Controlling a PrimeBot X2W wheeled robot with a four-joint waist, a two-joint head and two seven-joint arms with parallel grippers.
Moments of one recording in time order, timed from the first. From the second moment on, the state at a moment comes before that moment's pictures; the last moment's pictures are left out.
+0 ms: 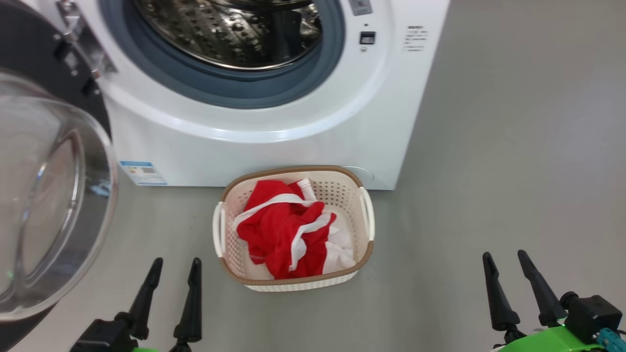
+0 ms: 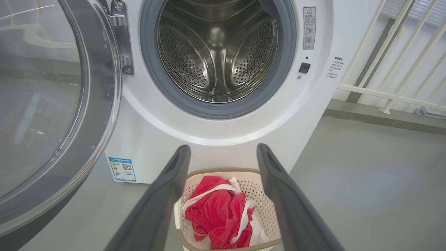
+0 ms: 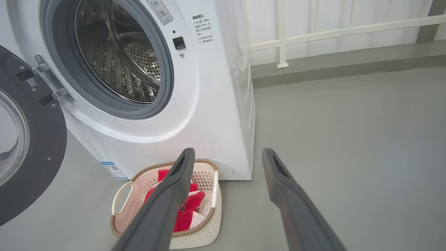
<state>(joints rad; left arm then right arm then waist) -0.03 0.04 -0.02 0.17 -0.27 -0.12 -0.26 0.08 -0.04 -0.04 0.18 0.35 0.12 -0.26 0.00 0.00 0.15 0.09</state>
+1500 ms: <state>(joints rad) 0.13 0.04 -0.07 0.11 -0.41 0.01 -0.26 0.06 -0.11 0.16 0.25 0.37 0.12 -0.26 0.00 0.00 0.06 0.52</state>
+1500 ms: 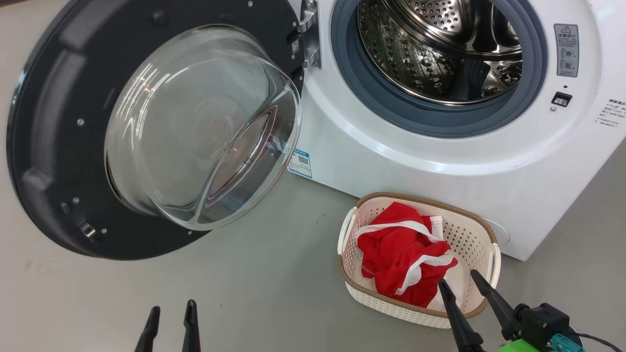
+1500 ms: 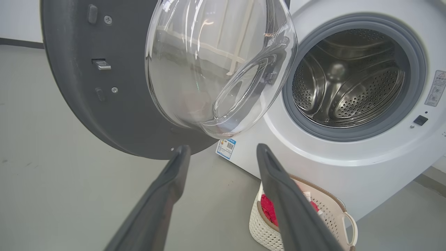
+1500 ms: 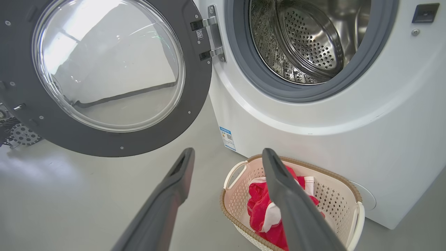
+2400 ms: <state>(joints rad) -0.21 0.04 0.24 -0.11 -0.34 -0.12 -0.26 0.09 -0.09 0.09 0.22 0.37 0.12 -0.26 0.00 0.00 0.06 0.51</state>
